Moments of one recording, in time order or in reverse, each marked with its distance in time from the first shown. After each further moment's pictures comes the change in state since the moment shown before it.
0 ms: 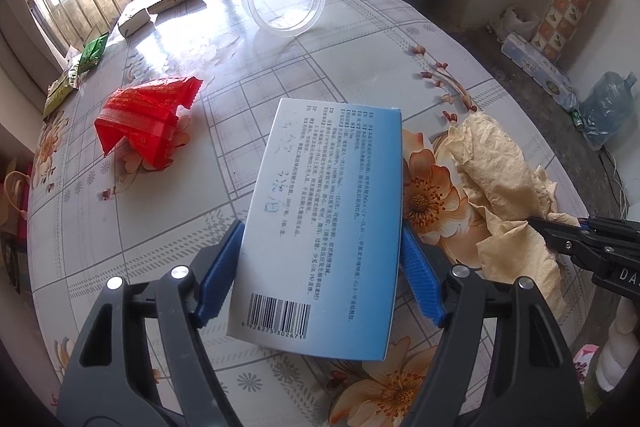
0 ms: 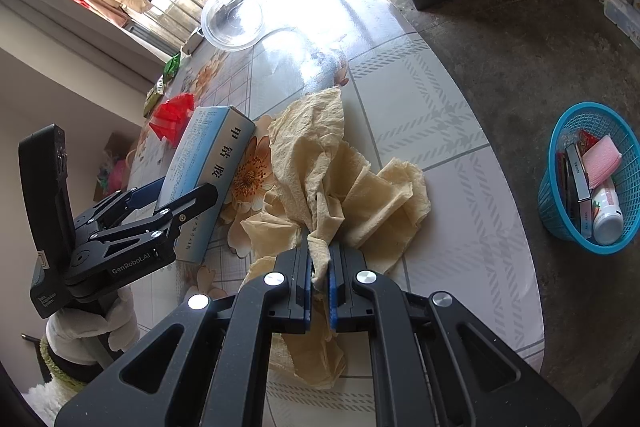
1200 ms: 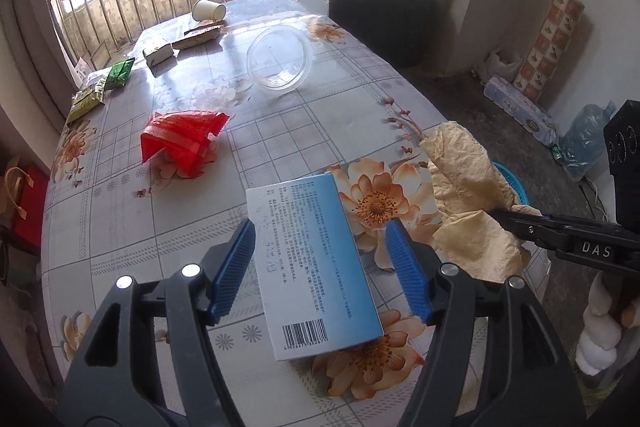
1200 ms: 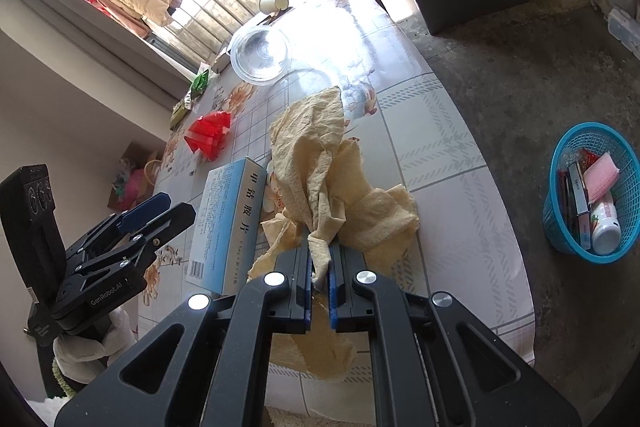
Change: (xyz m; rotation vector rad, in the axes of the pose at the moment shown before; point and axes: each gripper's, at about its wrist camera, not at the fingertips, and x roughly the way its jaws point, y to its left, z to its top) left arm -0.075 0.005 -0.022 -0.069 -0.163 -0.064; right arm -0.045 0.009 -0.005 -0.024 -0.076 0.049
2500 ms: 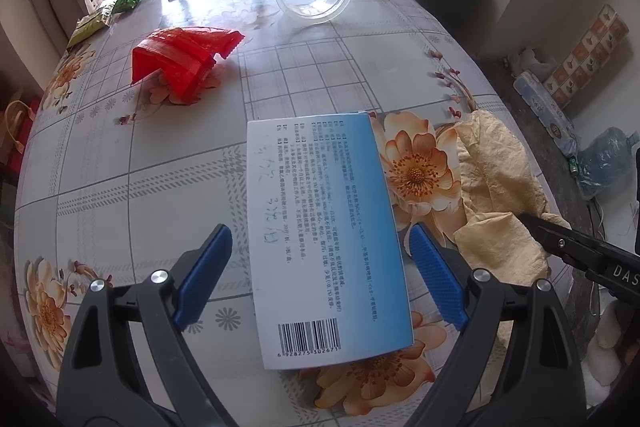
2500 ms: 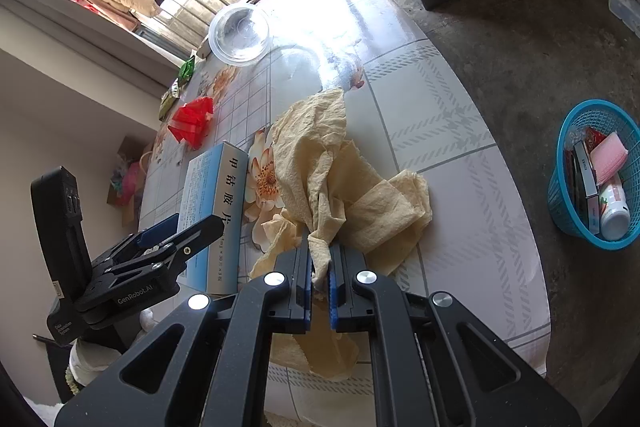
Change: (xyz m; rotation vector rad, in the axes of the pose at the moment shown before) left arm 0.056 0.009 -0.014 -0.131 0.159 0.058; right arm 0.029 -0.006 0.005 0.038 0.079 -0.001
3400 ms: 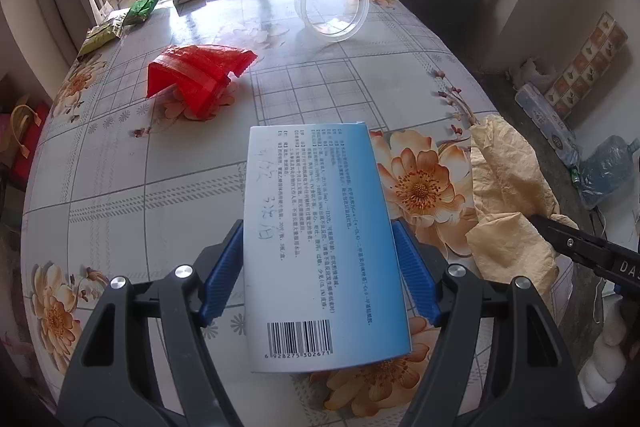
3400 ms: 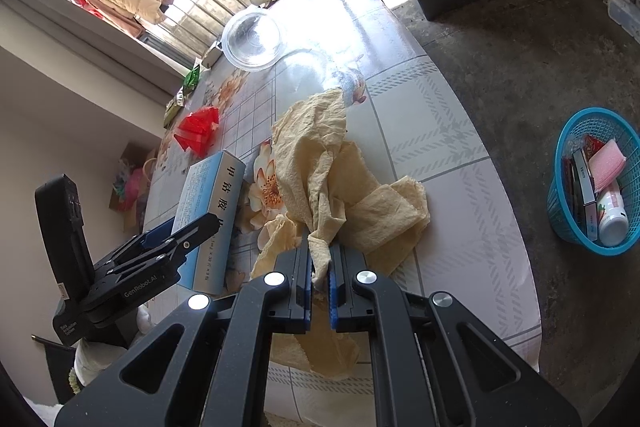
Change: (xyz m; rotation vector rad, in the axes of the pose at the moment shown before) left arm -0.014 0.006 0.003 -0.010 -0.064 0.004; right arm -0.013 0.001 0.004 -0.008 -0.051 0.022
